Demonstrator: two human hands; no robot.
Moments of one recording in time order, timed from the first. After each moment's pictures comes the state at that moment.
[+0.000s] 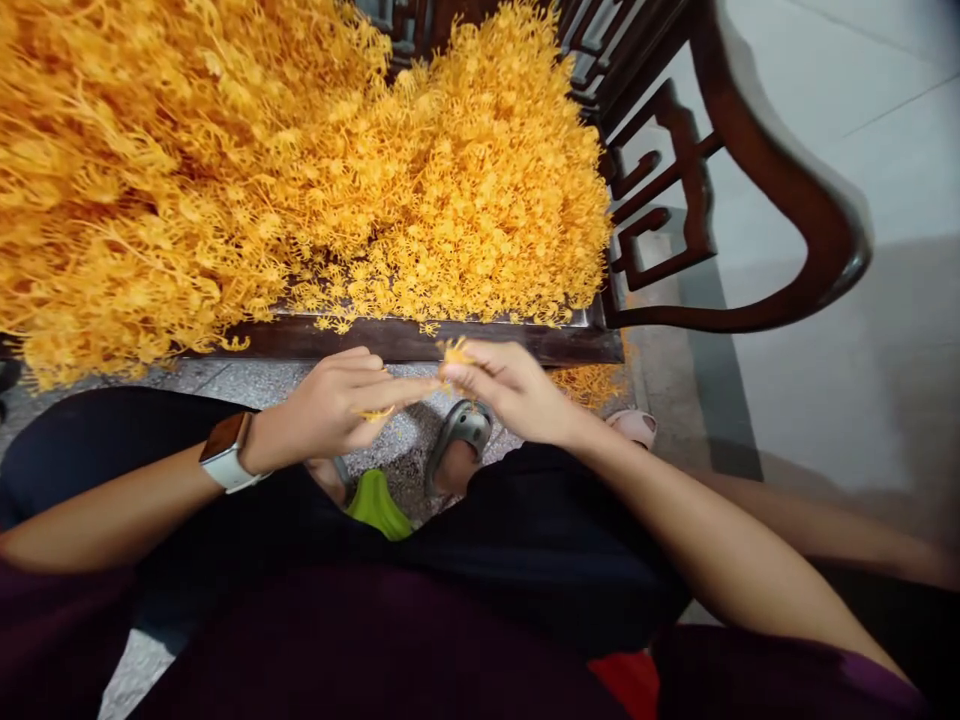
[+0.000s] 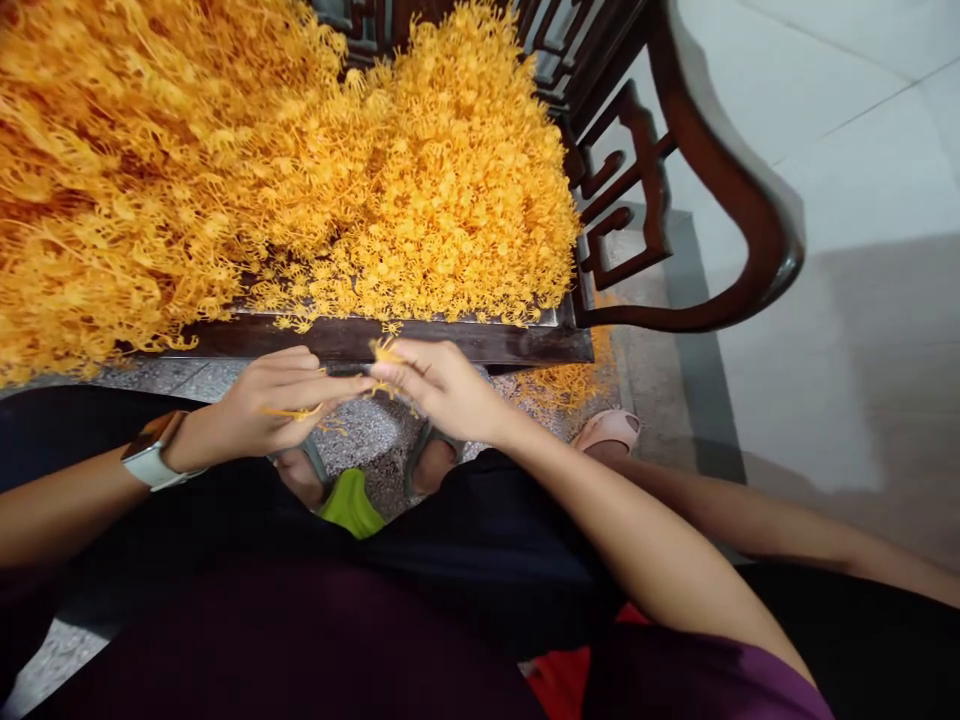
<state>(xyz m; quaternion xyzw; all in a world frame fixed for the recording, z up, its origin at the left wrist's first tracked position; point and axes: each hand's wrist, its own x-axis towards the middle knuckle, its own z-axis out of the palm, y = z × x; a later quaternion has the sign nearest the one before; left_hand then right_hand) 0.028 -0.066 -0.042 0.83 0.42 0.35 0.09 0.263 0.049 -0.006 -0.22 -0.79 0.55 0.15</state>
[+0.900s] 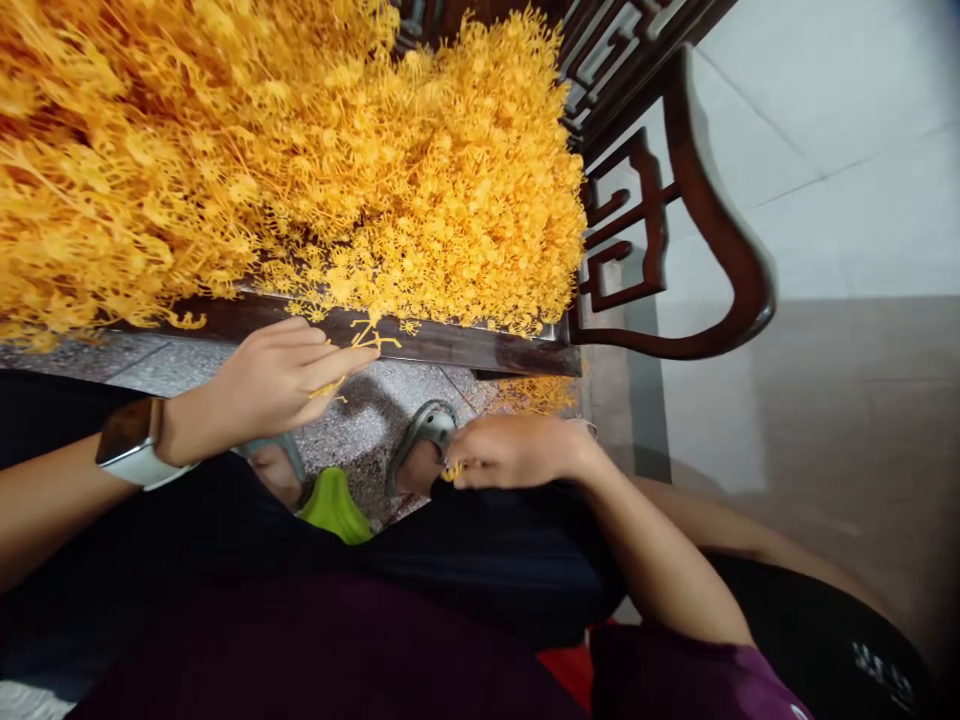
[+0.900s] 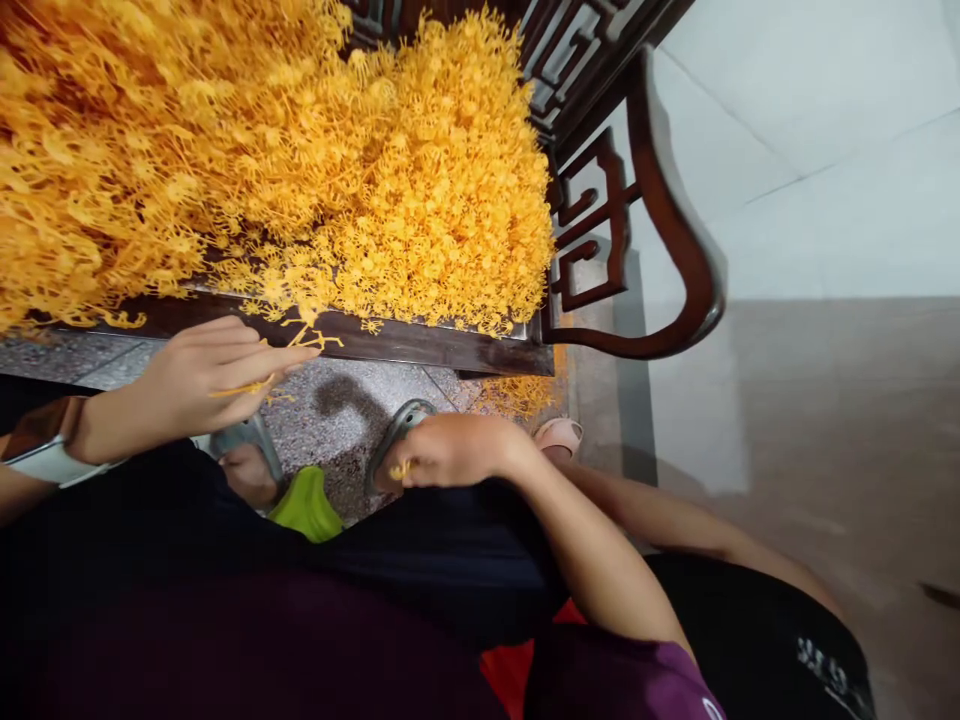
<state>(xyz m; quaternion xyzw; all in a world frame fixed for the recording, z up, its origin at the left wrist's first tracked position) -0.007 -0.067 -0.054 0.83 0.49 0.26 0.04 0.297 0.042 0.004 -0.08 -0.79 0.55 -0.26</state>
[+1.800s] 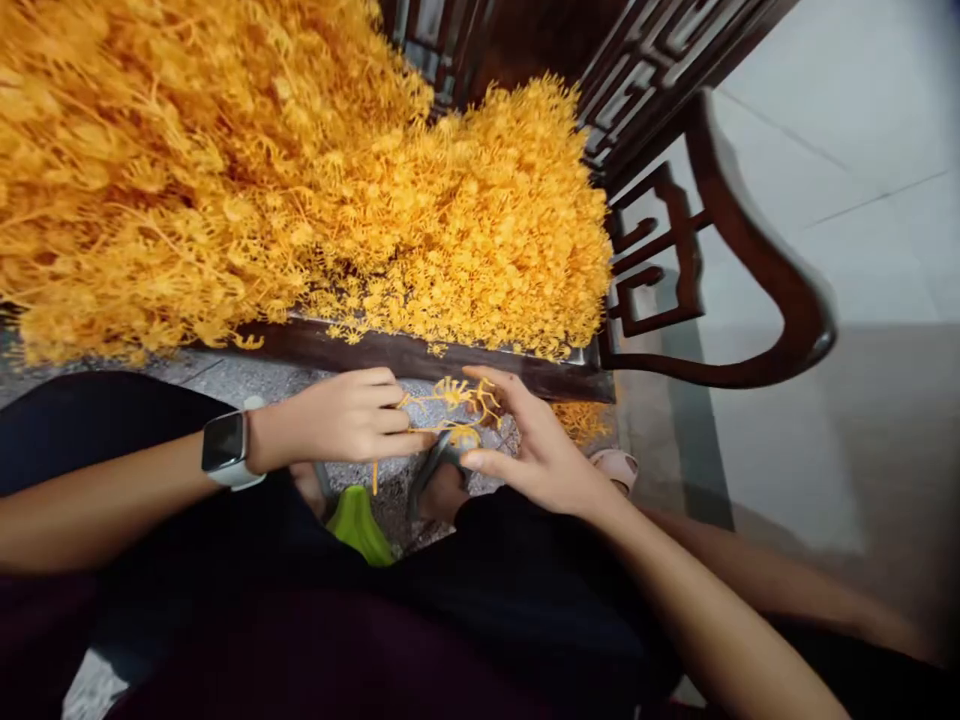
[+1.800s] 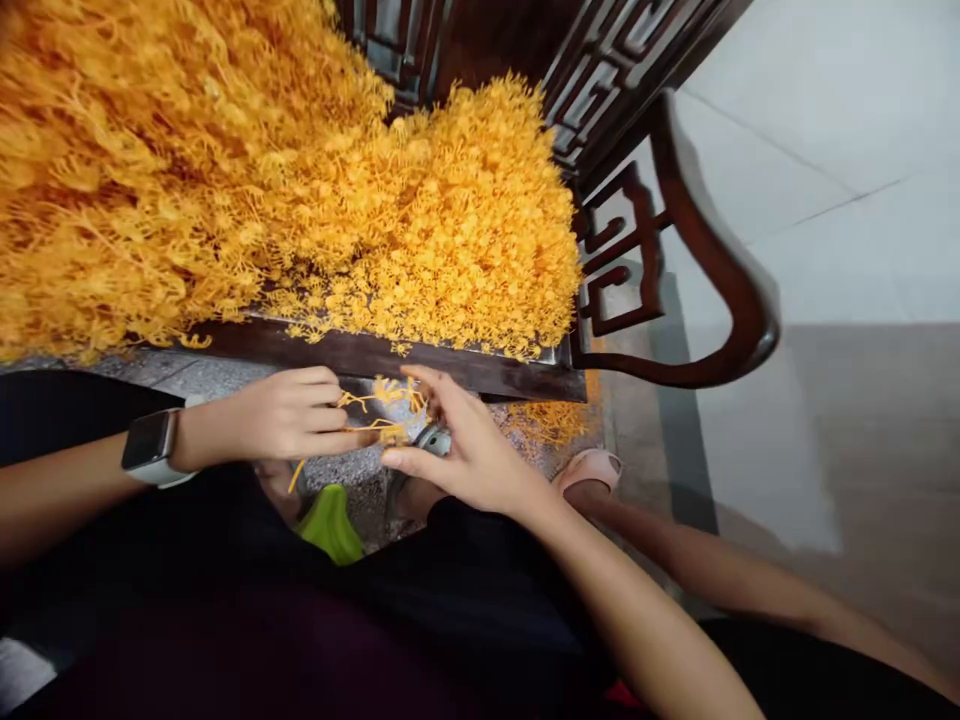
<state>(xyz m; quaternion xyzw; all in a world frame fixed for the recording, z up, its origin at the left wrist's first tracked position) 0.016 -0.062 -0.038 0.93 0.30 0.23 0.04 0.287 0.026 0.006 -0.26 -0.85 0.44 0.11</state>
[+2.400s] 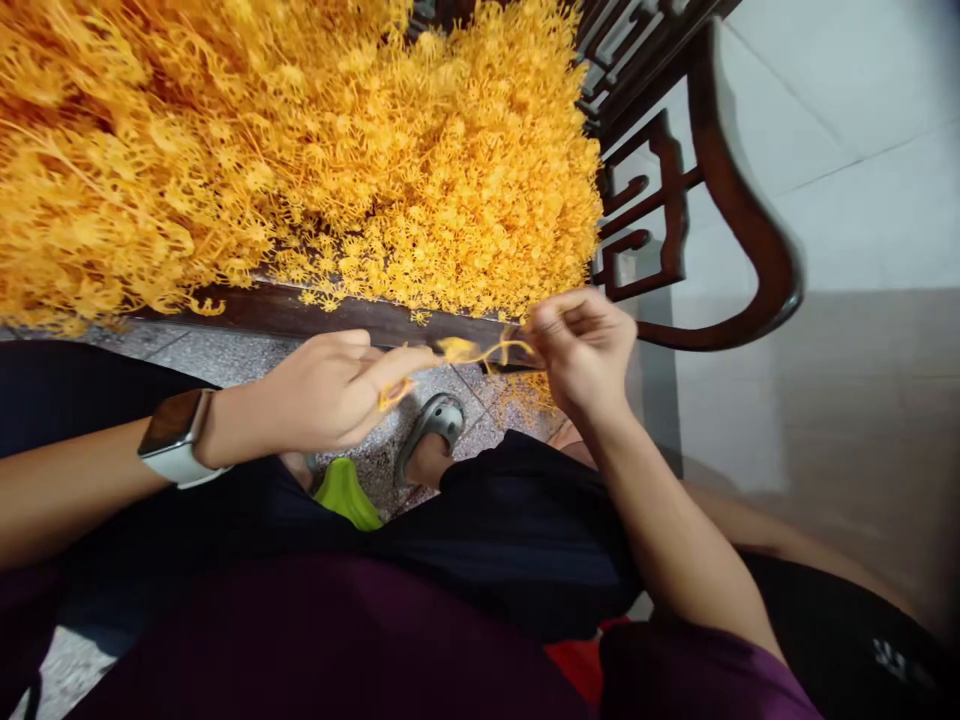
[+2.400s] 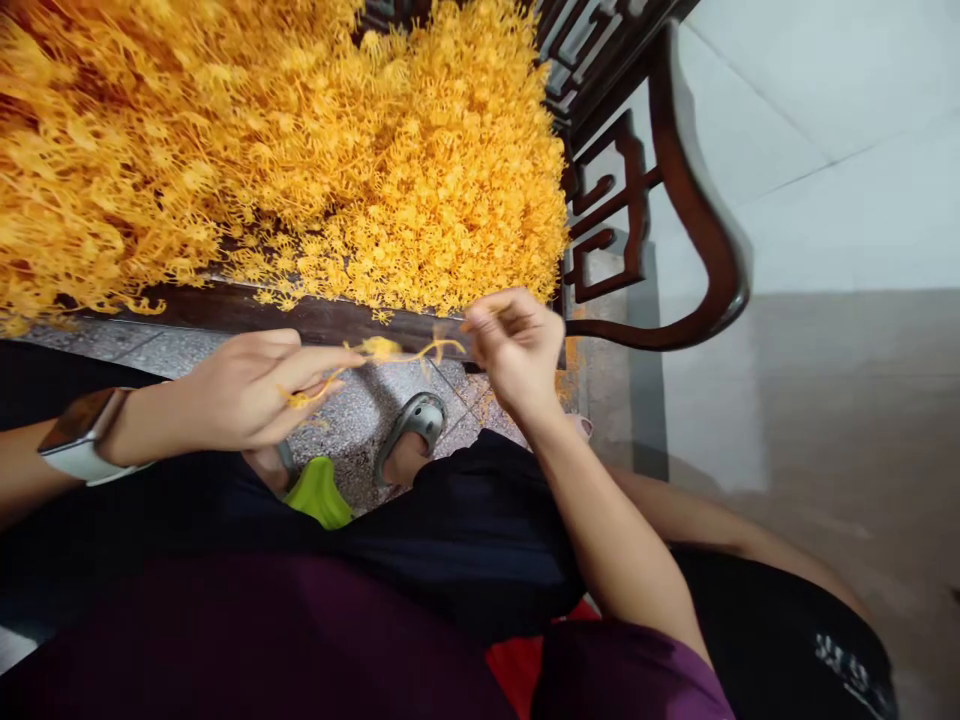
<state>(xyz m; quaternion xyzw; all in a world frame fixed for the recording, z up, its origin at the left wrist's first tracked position) 0.029 -0.071 -0.029 0.85 0.44 0.27 0.06 0.312 0.091 -0.010 -0.46 -0.67 0.43 0.39</state>
